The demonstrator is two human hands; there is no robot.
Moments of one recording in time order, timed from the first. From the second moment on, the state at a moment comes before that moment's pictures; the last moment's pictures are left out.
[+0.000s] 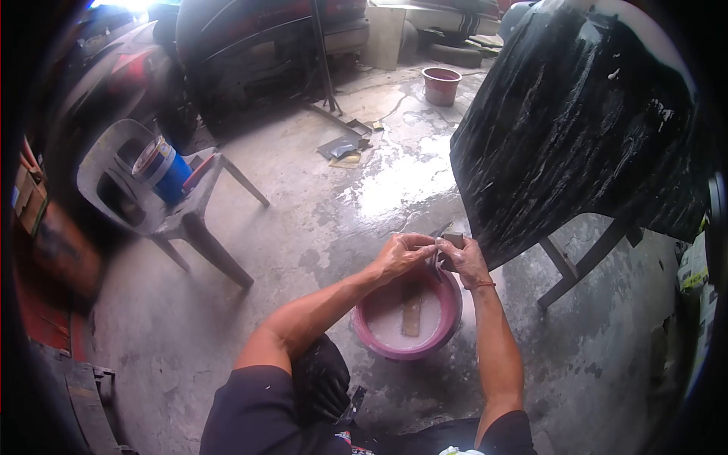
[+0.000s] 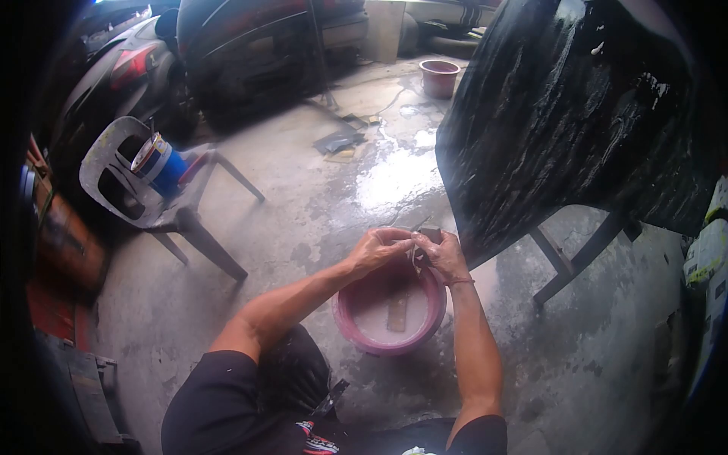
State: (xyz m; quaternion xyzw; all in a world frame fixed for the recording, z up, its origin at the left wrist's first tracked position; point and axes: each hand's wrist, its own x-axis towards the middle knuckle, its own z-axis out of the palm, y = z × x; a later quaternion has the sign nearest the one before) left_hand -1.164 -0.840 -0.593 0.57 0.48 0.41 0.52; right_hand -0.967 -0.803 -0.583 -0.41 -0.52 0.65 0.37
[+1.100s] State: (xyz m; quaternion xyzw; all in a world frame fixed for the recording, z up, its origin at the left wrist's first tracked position) left_hand -1.171 -0.825 -0.612 0.50 0.69 0.46 0.26; right_hand -0.932 -0.782 -0.586 -0.40 -0.59 0.55 0.43
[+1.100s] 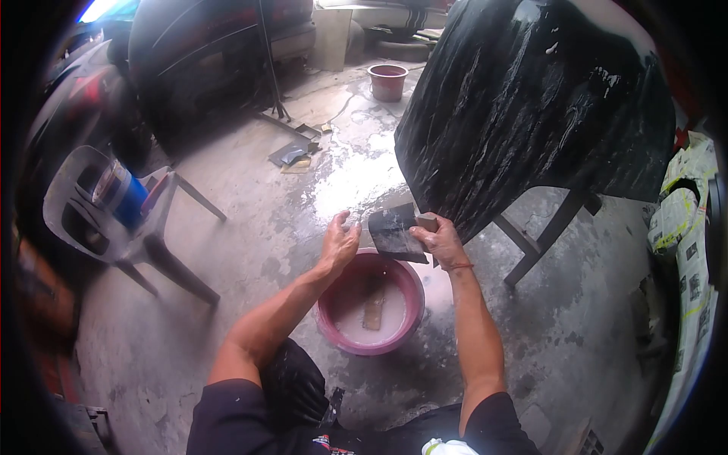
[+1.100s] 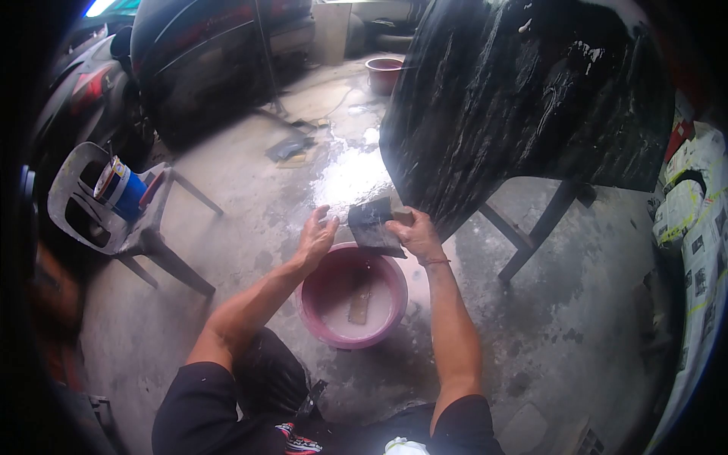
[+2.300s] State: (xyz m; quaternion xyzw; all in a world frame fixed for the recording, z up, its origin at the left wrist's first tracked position) left_hand -1.159 -0.853 -0.555 0.38 0.42 0.57 0.60; right_hand -0.966 -0.805 -0.575 -0.42 -0.49 0.58 0.50
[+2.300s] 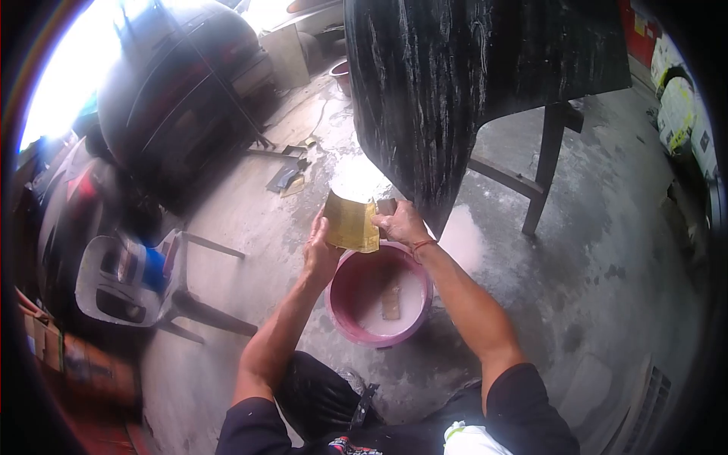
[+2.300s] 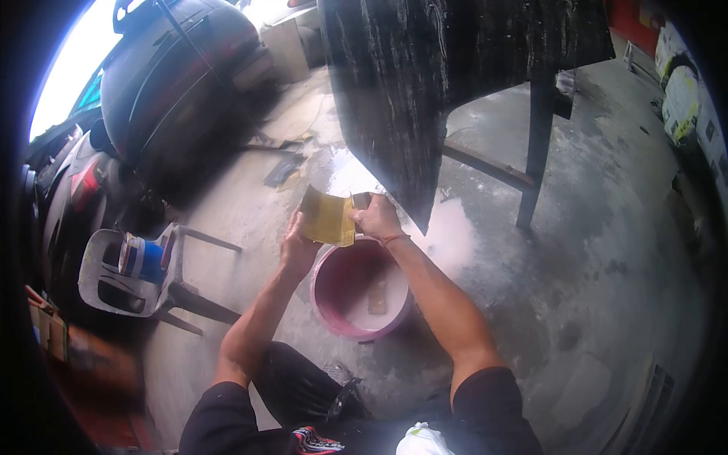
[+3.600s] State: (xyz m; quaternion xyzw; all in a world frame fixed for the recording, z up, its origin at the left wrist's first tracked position) left_hand -1.165 -0.835 -0.586 0.40 0.48 0.59 0.52; right_hand -0.979 -0.799 -0.578 -0.43 -0.60 0.49 0.47
